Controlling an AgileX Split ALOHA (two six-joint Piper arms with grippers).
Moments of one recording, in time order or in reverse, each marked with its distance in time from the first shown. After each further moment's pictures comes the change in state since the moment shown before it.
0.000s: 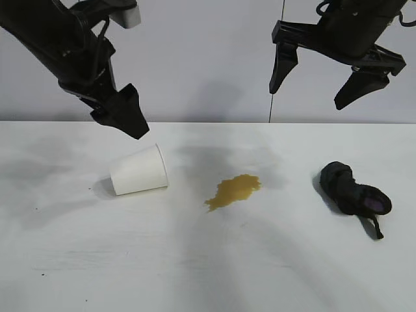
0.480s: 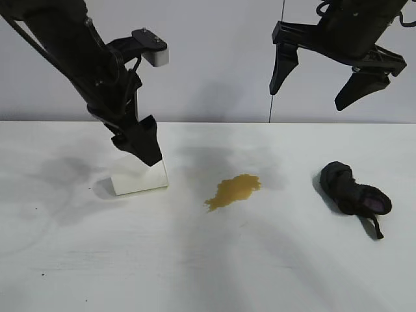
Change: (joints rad) left arm -0.025 0.170 -0.113 0.067 0.076 0.001; right arm 0.000 0.000 0.000 0.000 0.015 0.000
